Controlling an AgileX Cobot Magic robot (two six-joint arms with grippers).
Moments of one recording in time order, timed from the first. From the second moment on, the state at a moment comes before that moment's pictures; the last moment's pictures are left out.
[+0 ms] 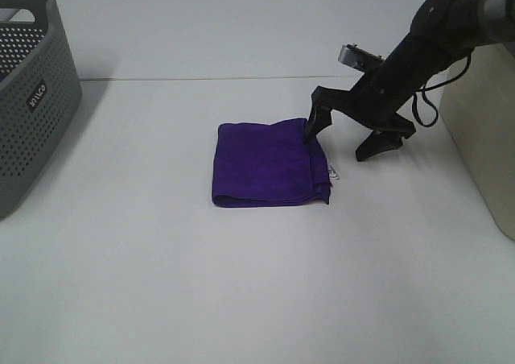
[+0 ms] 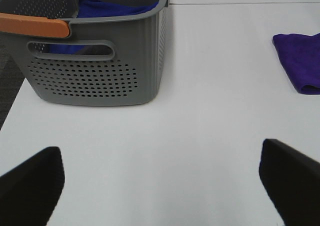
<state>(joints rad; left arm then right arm) 0.02 -0.01 -0.50 -0.03 1.05 -0.03 0.18 2.31 -1.63 0.50 0.80 -0.20</state>
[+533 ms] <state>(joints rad) 0.02 -0.01 -0.50 -0.03 1.05 -0.03 0.20 2.33 -1.65 0.56 0.83 -0.19</state>
